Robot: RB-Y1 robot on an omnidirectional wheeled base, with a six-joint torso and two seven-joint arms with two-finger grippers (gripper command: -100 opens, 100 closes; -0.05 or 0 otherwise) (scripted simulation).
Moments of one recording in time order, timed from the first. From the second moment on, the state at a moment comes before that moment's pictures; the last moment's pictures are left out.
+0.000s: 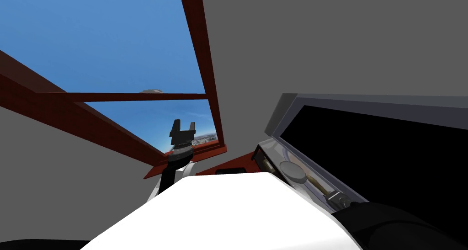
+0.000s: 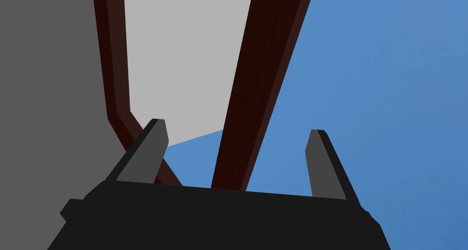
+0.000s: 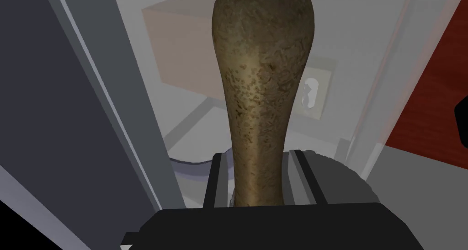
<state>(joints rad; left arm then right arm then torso) 0.54 0.00 -0.02 -2.32 0.05 -0.54 0.09 0.64 -1.31 0.47 -1.08 0.60 -0.05 0.25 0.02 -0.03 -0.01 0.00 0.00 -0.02</state>
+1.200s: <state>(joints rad) 0.54 0.00 -0.02 -2.32 0.05 -0.54 0.09 0.63 -1.41 0.44 -1.07 0.58 -0.12 0.22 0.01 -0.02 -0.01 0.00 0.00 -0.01</state>
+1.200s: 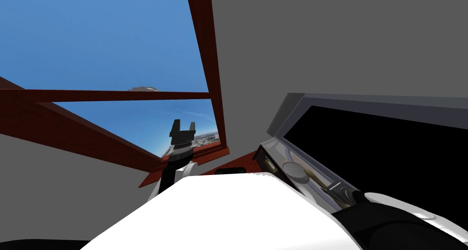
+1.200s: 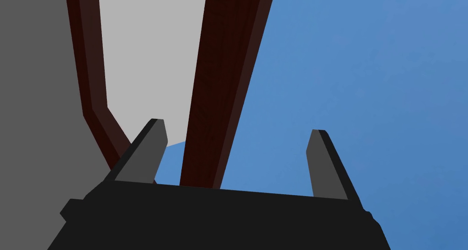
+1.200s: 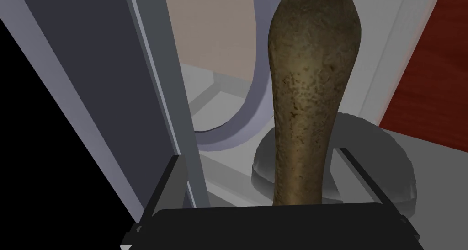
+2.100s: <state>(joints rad) 0.54 0.00 -0.02 -2.32 0.05 -0.54 0.09 0.67 -1.49 0.41 -1.12 0.56 -0.14 0.19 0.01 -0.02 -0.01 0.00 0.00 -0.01</state>
